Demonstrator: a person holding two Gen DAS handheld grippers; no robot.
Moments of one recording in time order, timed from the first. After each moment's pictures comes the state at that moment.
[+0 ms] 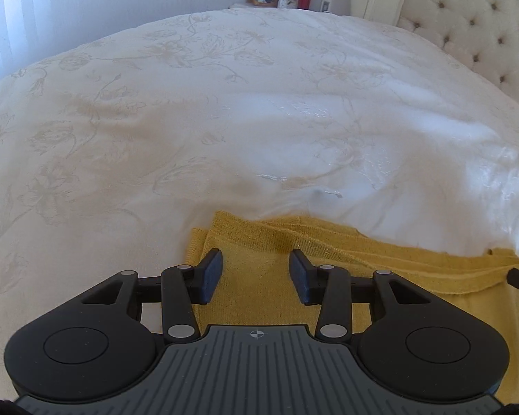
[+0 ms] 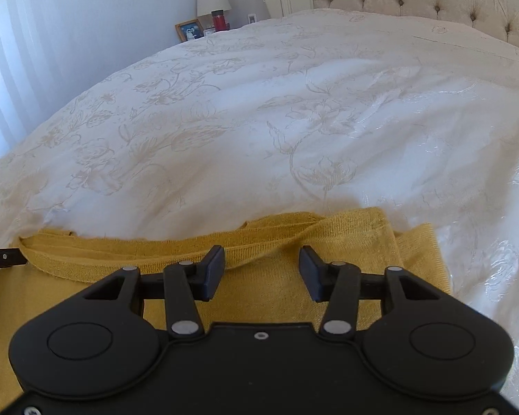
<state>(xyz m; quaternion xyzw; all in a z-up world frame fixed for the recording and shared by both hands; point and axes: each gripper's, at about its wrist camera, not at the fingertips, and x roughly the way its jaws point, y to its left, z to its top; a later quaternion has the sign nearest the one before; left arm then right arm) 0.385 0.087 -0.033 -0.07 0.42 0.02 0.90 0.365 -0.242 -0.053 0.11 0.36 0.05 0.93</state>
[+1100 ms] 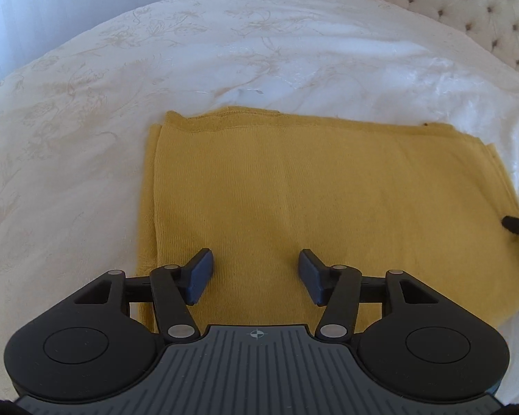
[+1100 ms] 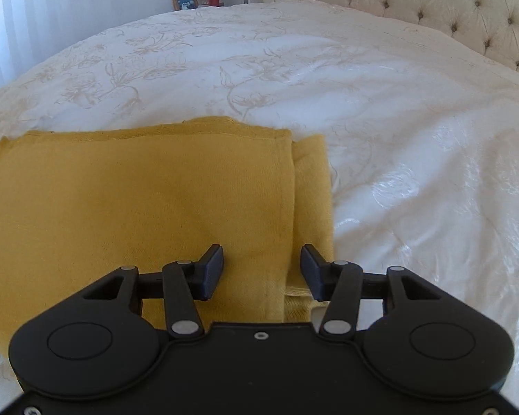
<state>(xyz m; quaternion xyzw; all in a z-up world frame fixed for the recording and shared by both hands) 0.277 0.042 -0.050 0.03 0.44 -0.05 0.90 0.269 -0.286 -0.074 0.04 0.39 0.02 0.92</state>
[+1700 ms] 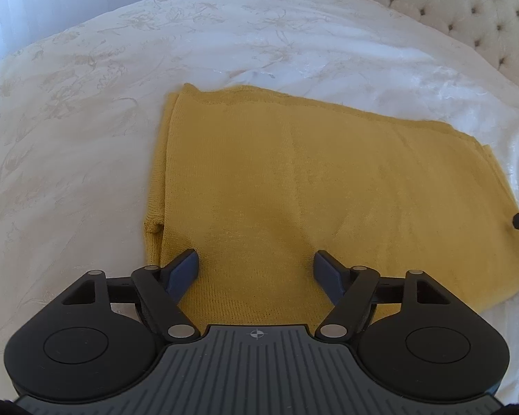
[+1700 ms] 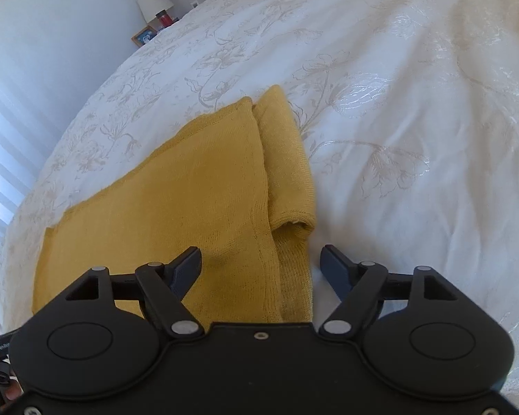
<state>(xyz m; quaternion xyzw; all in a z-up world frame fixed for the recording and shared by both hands) 0.254 0.052 -0.058 -0.03 0.44 -0.04 0.90 0.252 -0.339 -0.086 0.29 0.41 0.04 0.86</state>
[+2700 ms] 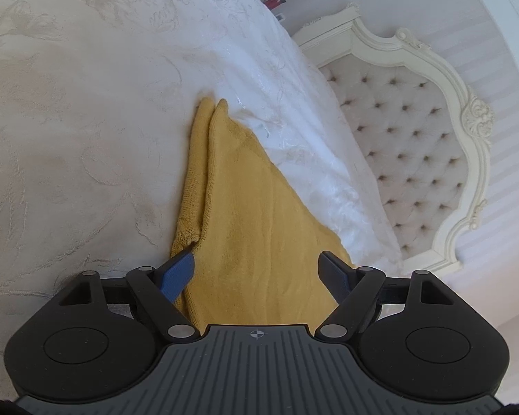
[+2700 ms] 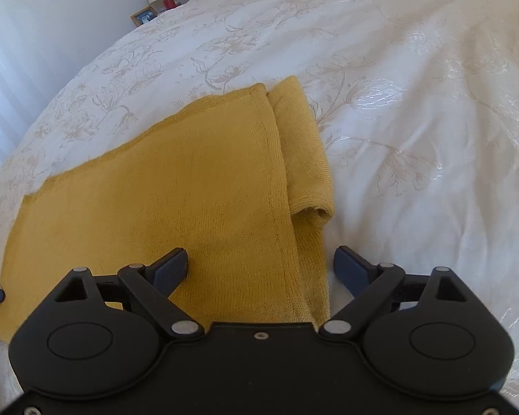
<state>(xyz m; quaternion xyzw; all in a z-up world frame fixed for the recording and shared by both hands) 0.261 0.188 -0.078 -0.40 0.38 -0.21 0.81 0.252 -0.294 -0.078 0.17 0.42 0.00 0.89</state>
